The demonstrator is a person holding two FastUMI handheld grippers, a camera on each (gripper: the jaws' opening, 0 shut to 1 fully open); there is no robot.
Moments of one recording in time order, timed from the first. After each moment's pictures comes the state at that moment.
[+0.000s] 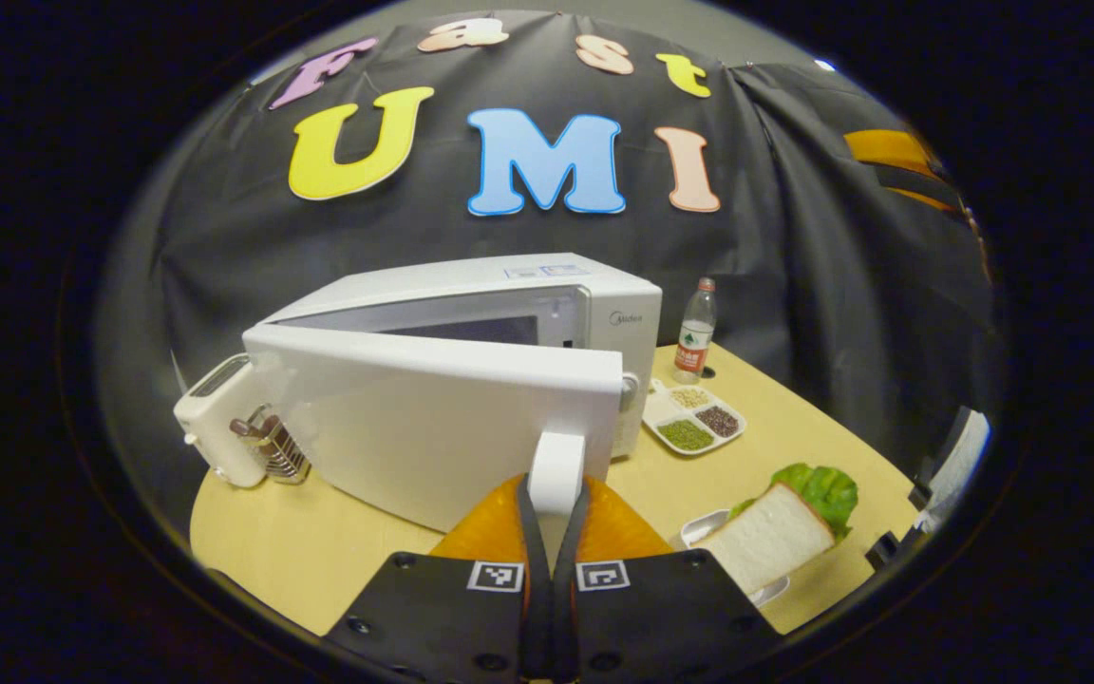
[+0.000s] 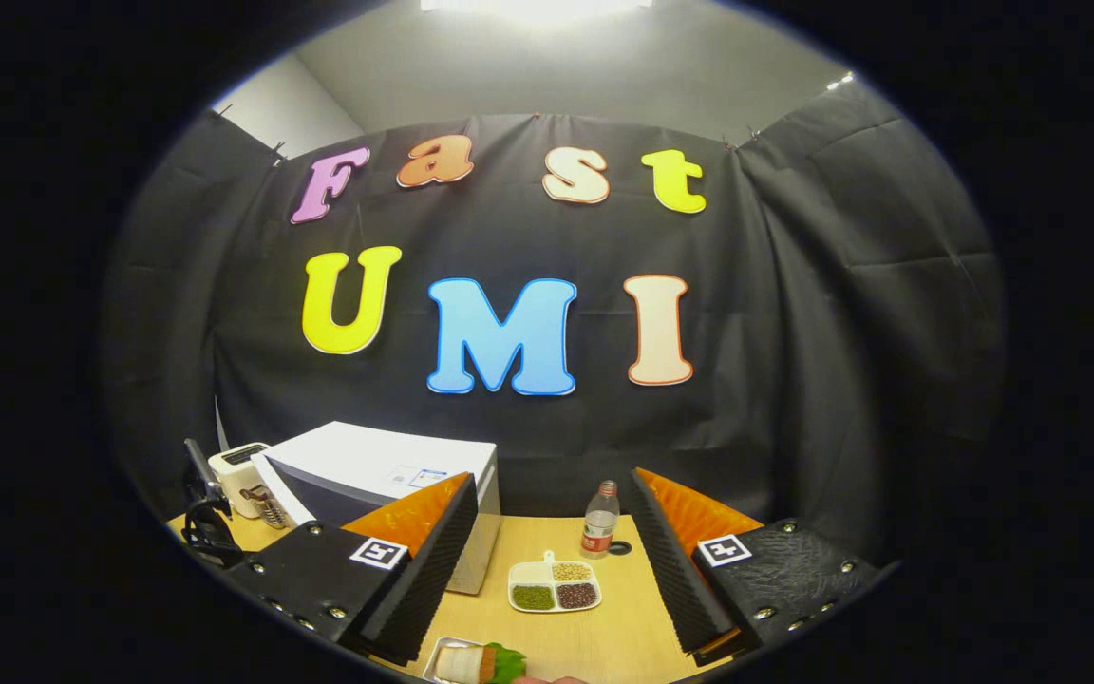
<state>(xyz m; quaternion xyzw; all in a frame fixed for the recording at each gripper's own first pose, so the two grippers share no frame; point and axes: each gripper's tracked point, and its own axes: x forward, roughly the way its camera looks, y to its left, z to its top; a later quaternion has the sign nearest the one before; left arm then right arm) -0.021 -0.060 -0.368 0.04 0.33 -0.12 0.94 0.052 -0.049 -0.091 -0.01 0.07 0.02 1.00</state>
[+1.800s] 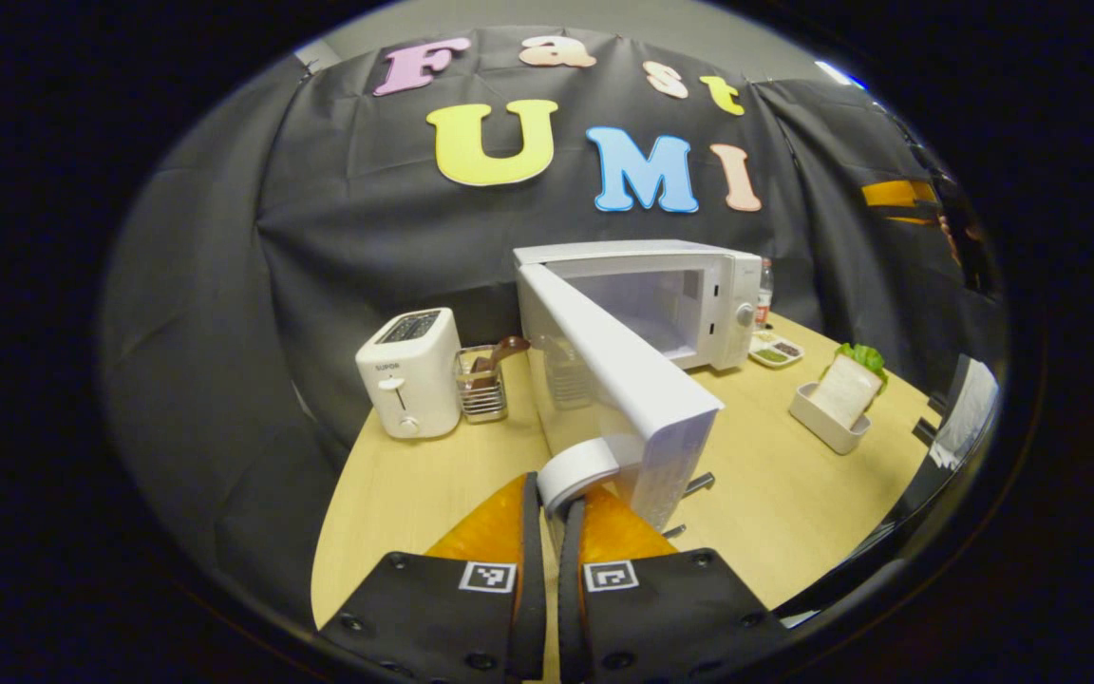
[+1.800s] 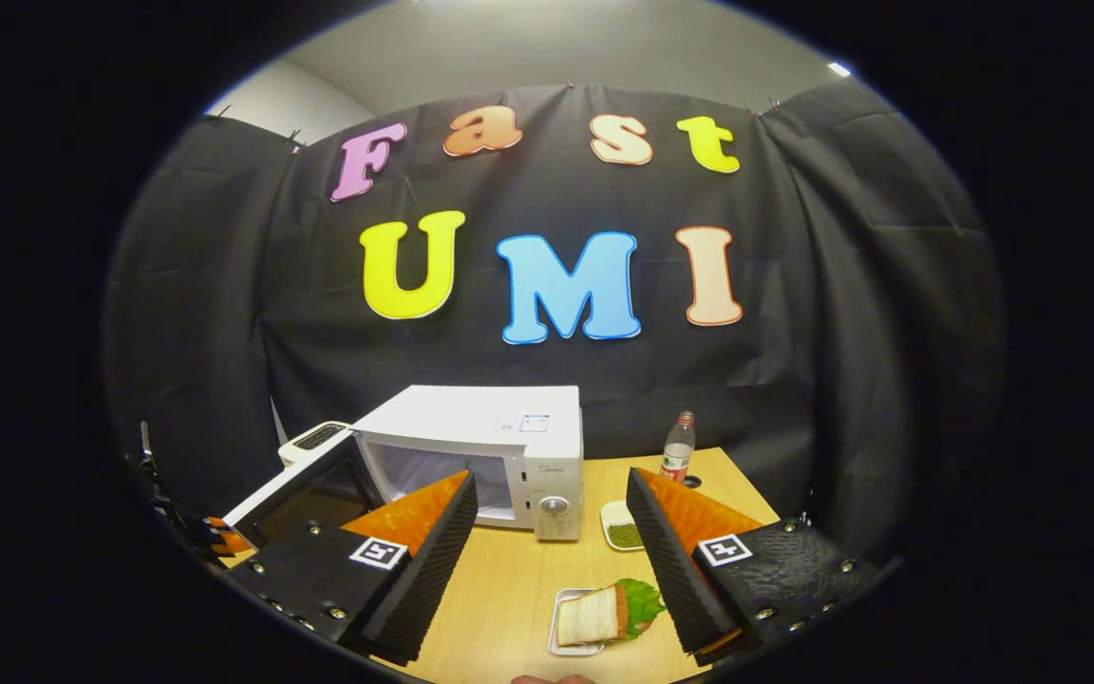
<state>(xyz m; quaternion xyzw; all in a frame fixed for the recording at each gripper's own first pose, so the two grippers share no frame) -0.175 0.245 -0.336 0.06 0.33 -0.08 0.94 -0.018 0.049 -0.127 0.03 0.17 0.04 0.98</state>
